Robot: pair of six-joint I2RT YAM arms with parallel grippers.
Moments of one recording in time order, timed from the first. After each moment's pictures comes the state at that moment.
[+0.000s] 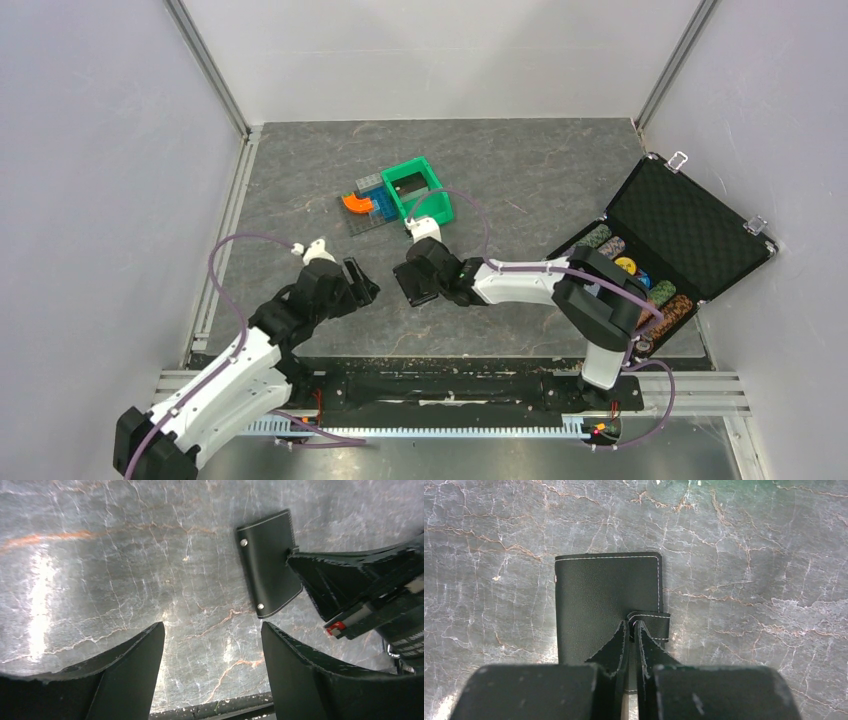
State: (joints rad) left arm -0.58 0.67 0.43 -0.48 -0.17 -0.86; right arm 1.02 1.81 1.02 -0.01 0.38 0.42
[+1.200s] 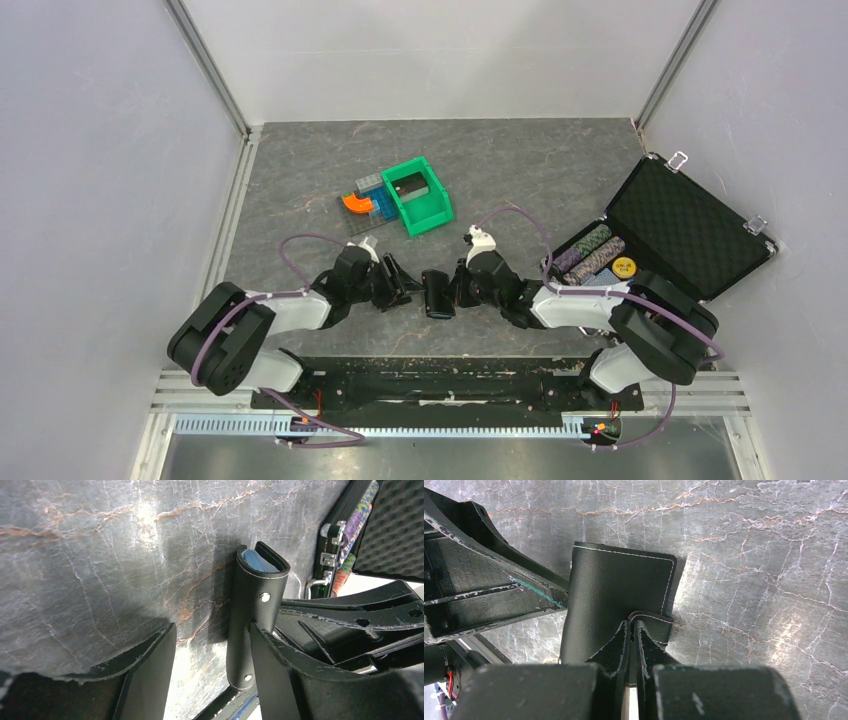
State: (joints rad) left arm -0.57 1.38 0.35 0.36 0.31 -1.07; right arm 0.90 1.48 0.55 0.30 0.08 0.70
